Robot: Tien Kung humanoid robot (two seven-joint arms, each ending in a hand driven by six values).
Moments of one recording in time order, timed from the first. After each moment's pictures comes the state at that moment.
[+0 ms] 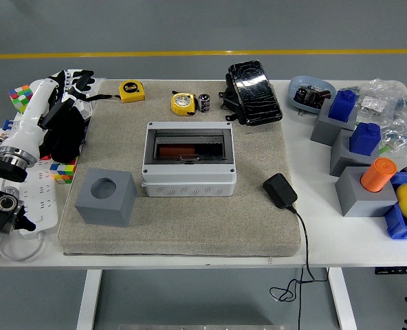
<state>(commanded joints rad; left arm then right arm) -0.25 0.33 -1.29 -1.42 1.42 0.16 -0.07 0.18 -0.22 1.00 0.21 -0.27 -0.12 -0.11</state>
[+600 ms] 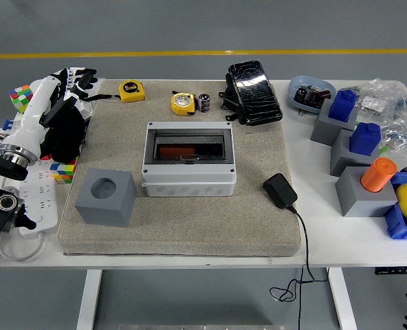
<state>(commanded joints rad) -0.25 0.33 -1.30 -1.44 1.44 0.15 -0.05 0.19 -0.23 0.99 0.21 -0.27 -0.12 -0.10</state>
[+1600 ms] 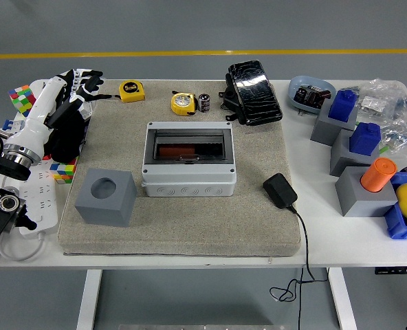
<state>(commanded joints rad) -0.26 0.34 -1.28 -1.45 1.45 0.14 -0.05 0.18 -0.23 0.98 0.22 -0.26 -0.14 -0.09</state>
